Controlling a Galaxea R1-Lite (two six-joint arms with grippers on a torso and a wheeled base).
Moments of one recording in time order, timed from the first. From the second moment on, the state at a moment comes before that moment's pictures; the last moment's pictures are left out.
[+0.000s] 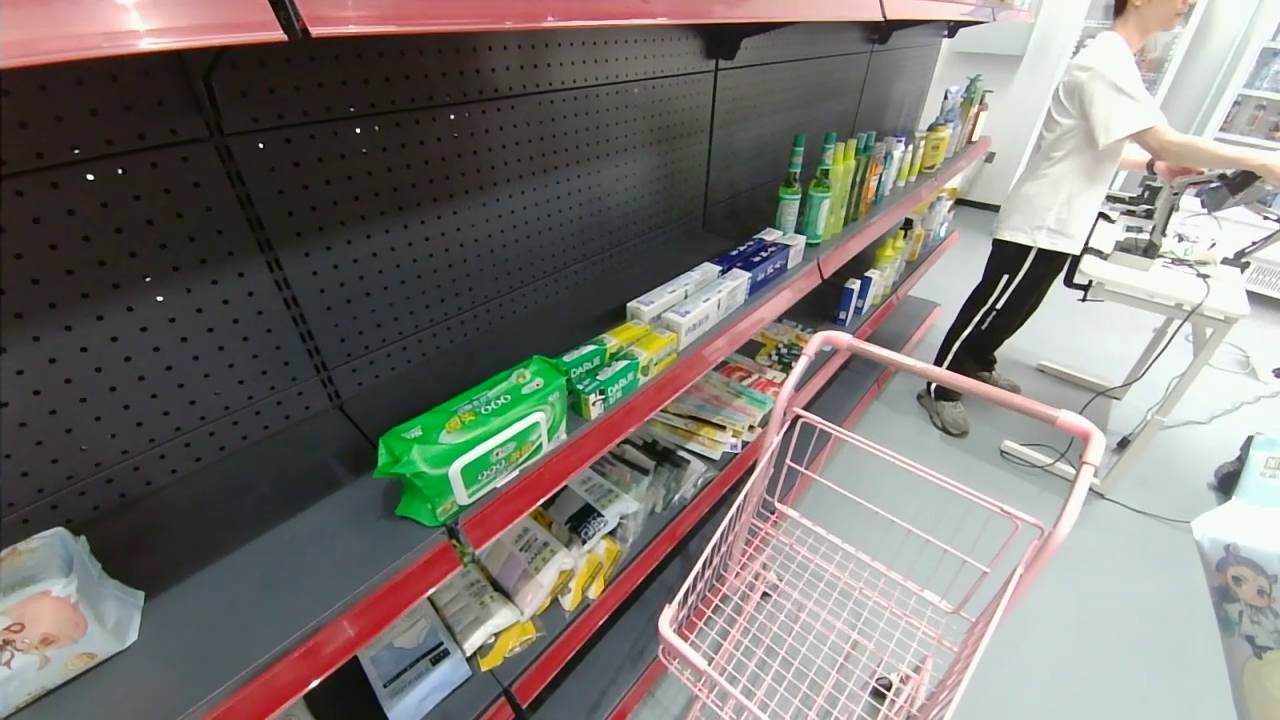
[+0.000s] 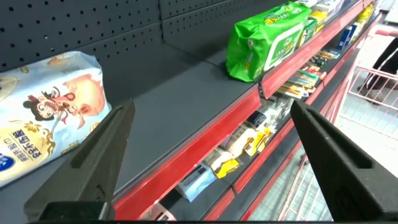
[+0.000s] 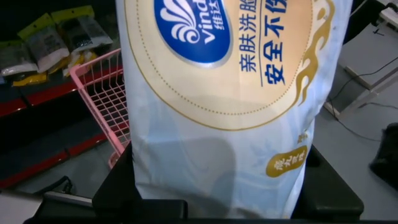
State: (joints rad) left arm 0.00 0.00 0.00 0.00 0.01 0.00; right arm 0.16 0.10 -0.31 0.43 -0.08 -0.23
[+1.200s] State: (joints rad) left arm 0.00 0.00 0.00 0.00 0.01 0.00; right arm 0.16 0.10 -0.29 0.43 -0.08 -0.23
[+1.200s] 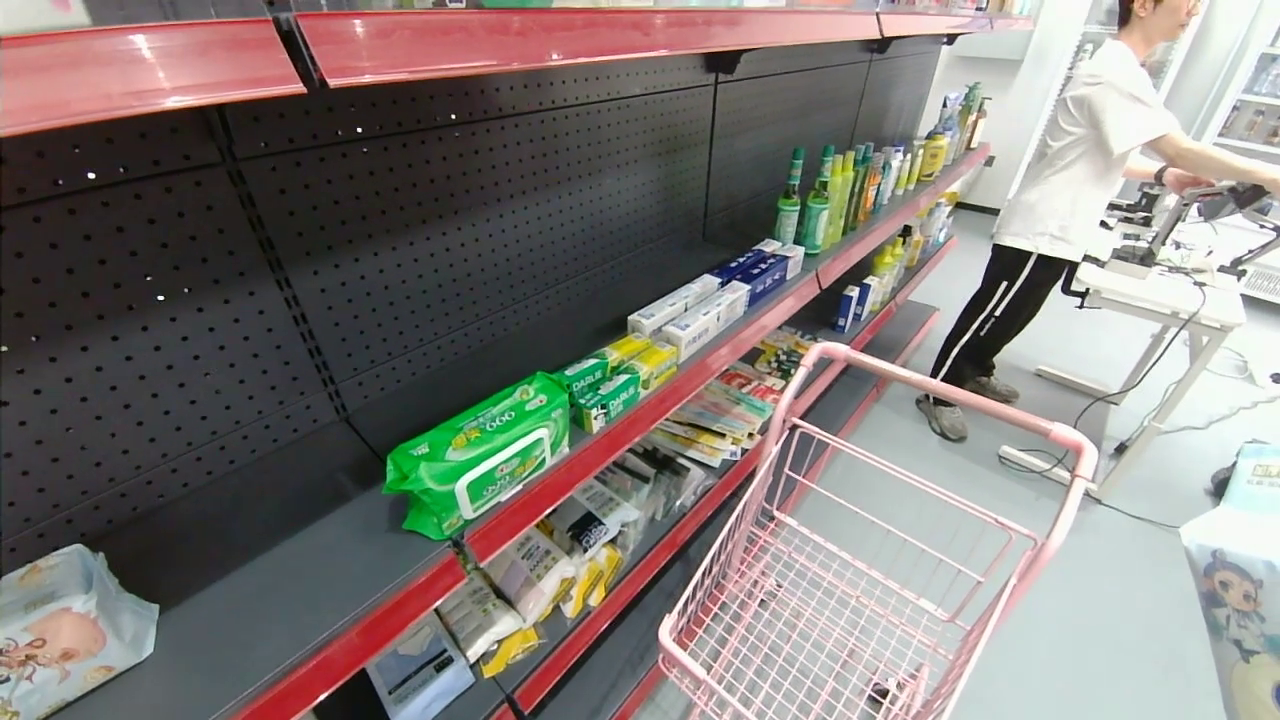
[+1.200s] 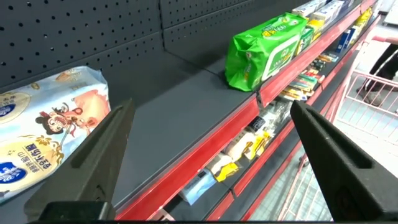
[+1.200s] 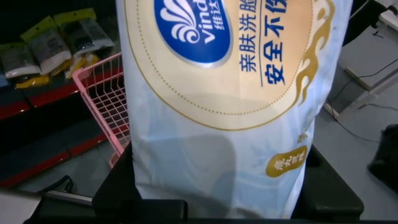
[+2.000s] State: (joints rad) left arm 0.00 0.00 0.00 0.00 0.01 0.00; right arm 0.16 0.10 -0.28 0.43 -0.08 -0.24
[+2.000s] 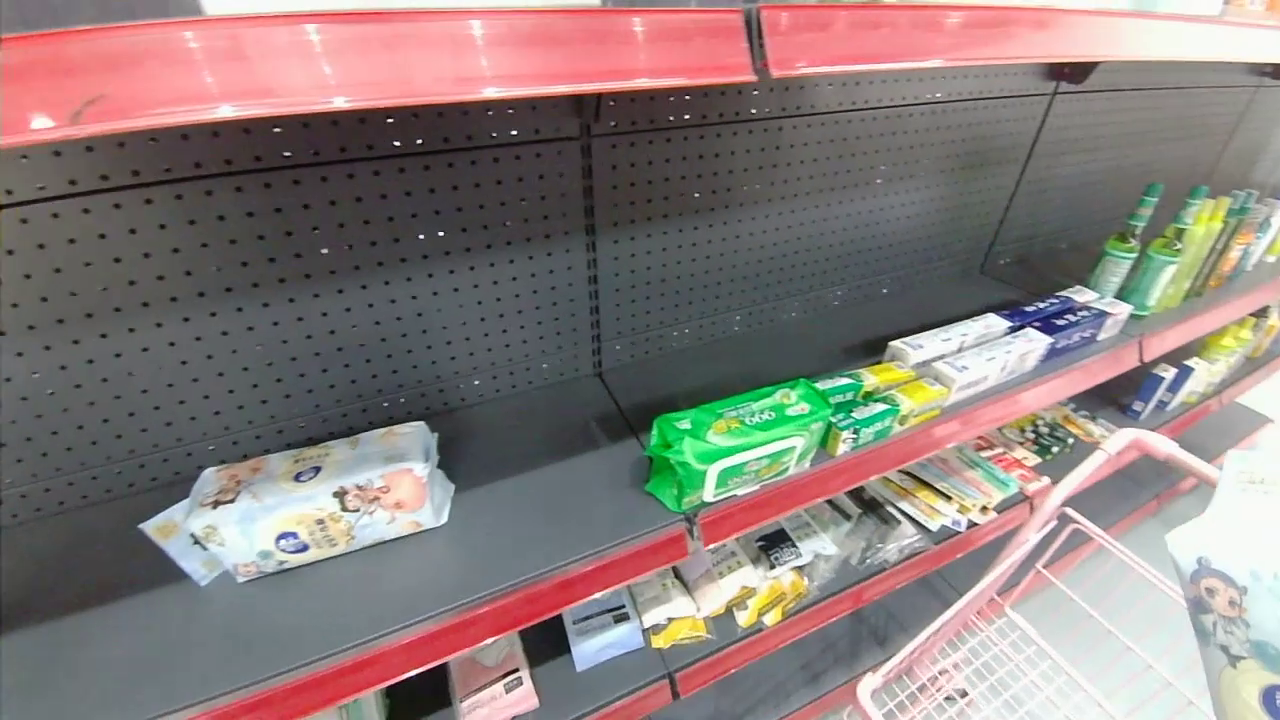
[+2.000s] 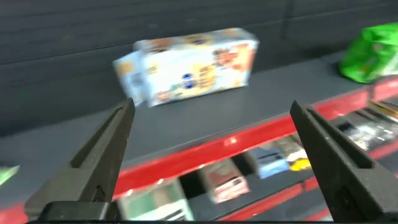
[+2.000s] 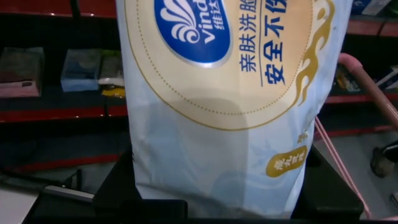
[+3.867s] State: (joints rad) left arm 0.00 0.50 -0.36 0.00 0.05 0.06; right arm 0.16 0.10 -0.14 0.22 -0.03 -0.13
